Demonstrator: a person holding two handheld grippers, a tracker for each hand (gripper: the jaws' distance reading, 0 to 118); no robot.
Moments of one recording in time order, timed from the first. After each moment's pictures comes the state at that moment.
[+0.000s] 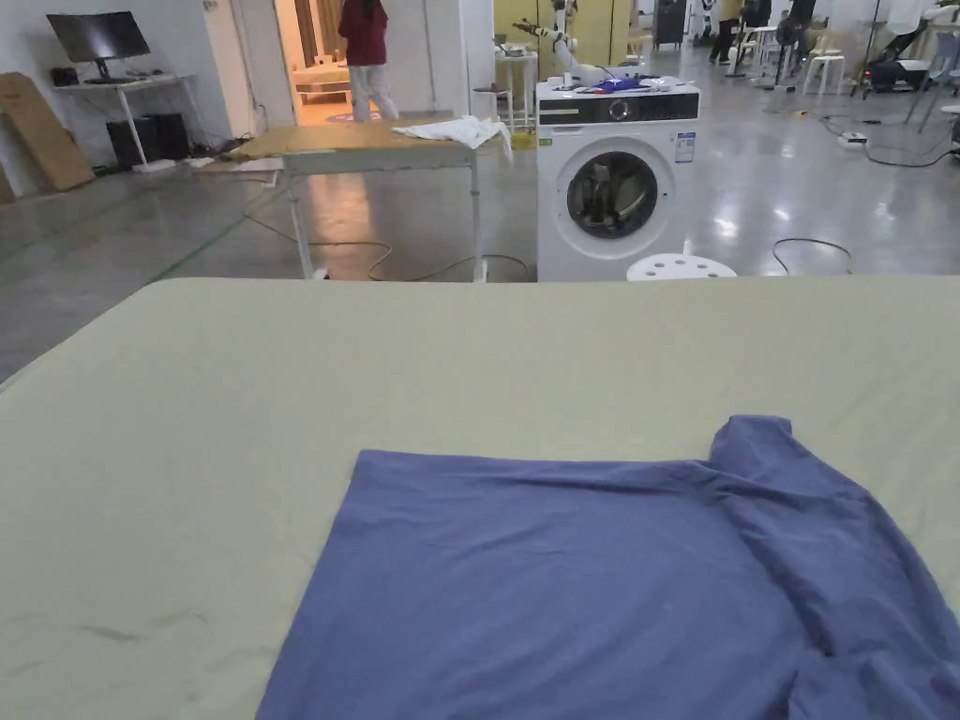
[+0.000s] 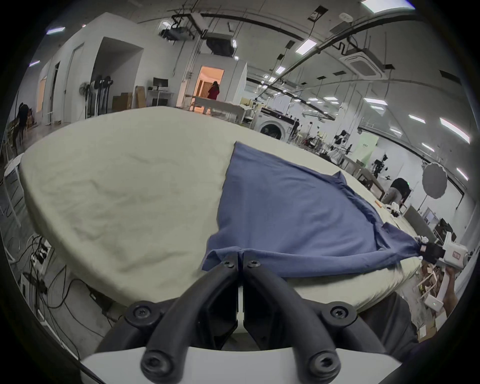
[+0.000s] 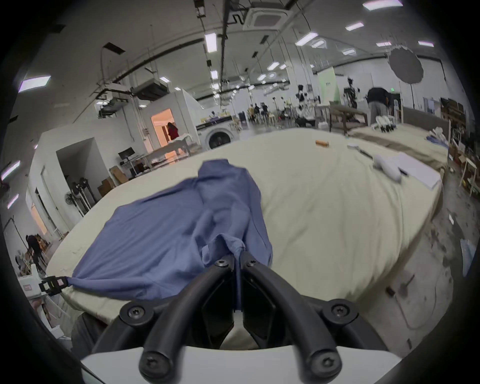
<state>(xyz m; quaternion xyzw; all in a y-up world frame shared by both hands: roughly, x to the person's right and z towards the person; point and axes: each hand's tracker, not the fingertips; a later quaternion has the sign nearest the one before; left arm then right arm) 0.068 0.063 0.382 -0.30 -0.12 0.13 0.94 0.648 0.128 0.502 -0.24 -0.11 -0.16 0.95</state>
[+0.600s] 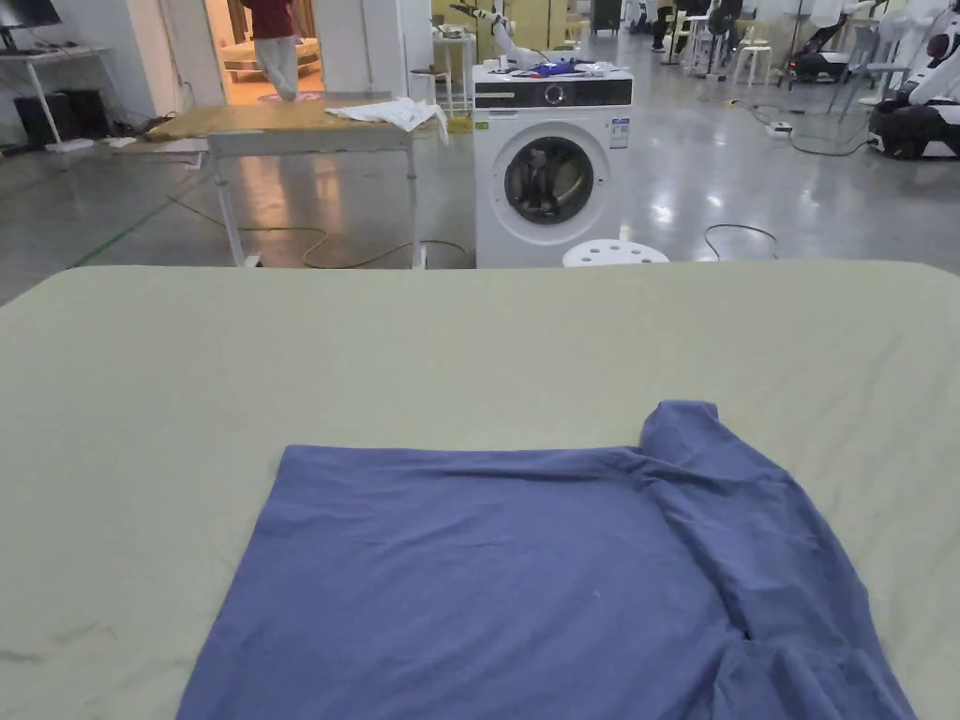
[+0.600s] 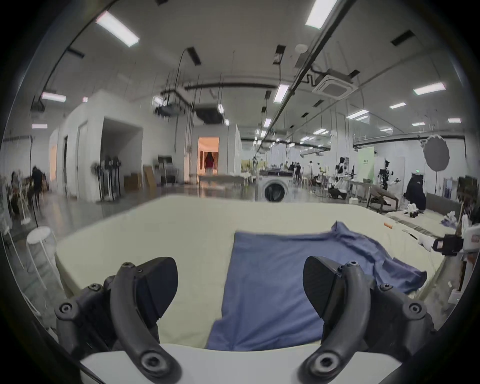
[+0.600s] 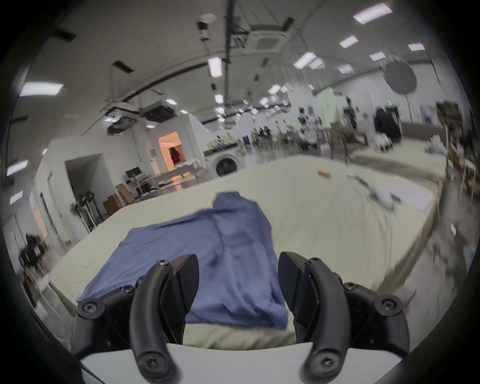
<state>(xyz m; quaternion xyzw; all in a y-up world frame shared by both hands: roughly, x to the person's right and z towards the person) 0.112 0.201 0.428 -0.07 -0.07 0.00 1.00 0.617 0.199 0.524 -0.14 -0.09 -0.11 0.98</state>
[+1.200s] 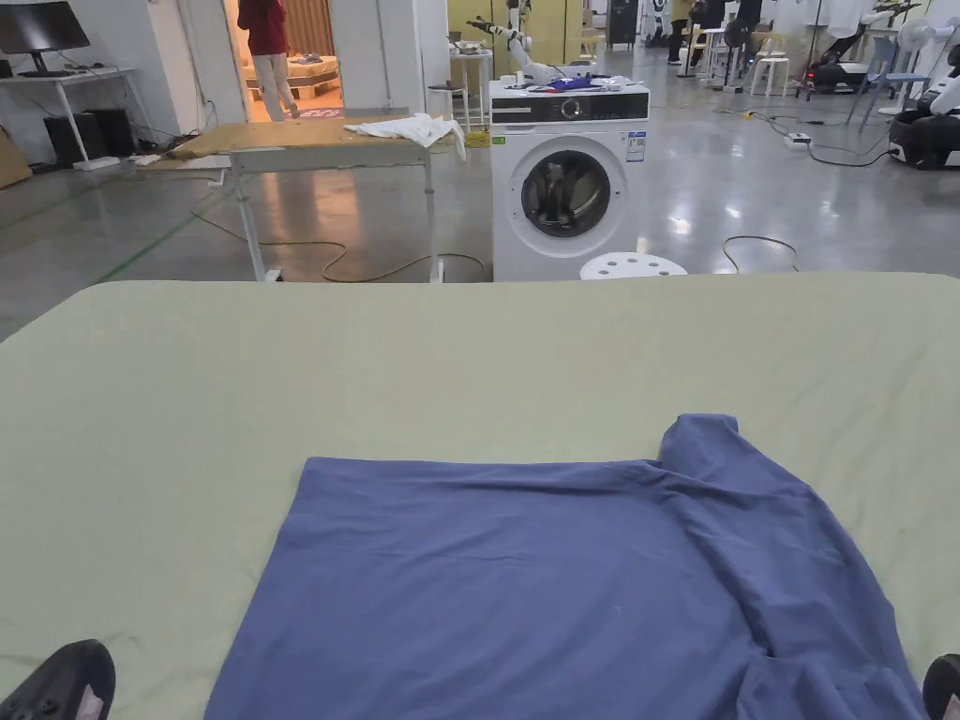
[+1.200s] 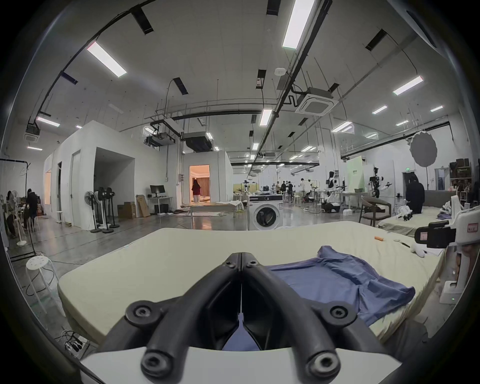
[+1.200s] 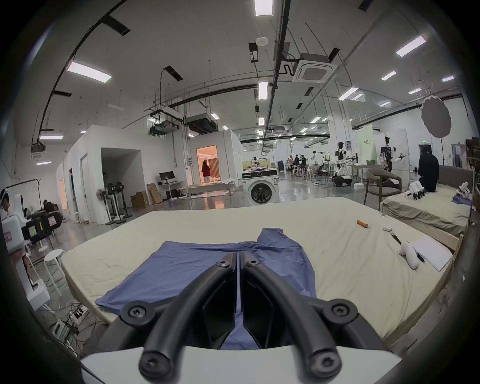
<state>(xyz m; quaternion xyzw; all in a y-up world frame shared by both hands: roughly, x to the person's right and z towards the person) 0.150 0.252 0.449 0.00 -0.09 -0.02 1.00 0.572 0.242 0.508 -0.07 -0.01 -0.05 1.00</state>
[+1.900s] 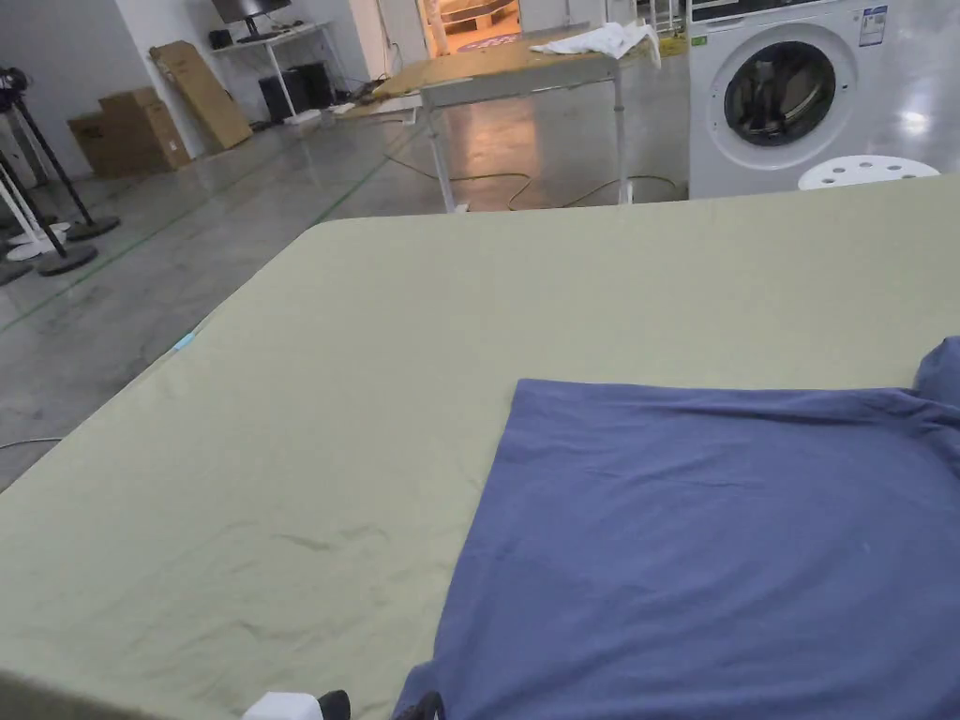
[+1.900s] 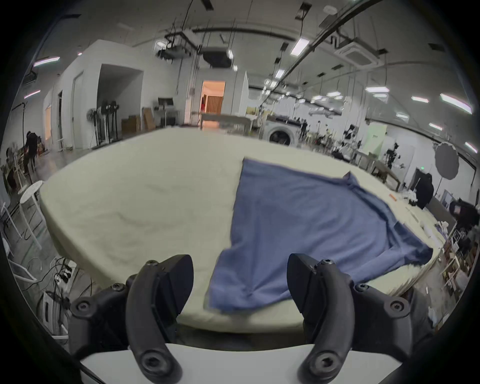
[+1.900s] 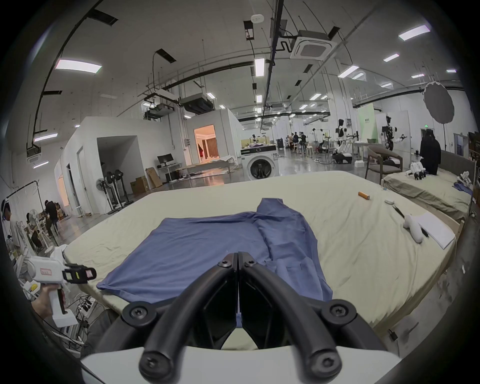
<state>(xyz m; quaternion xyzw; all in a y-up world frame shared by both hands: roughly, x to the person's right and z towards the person) 0.071 0.089 0.388 -0.29 -0.07 0.06 0.95 0.578 0.211 0.507 -0.15 0.00 -0.08 0.99</state>
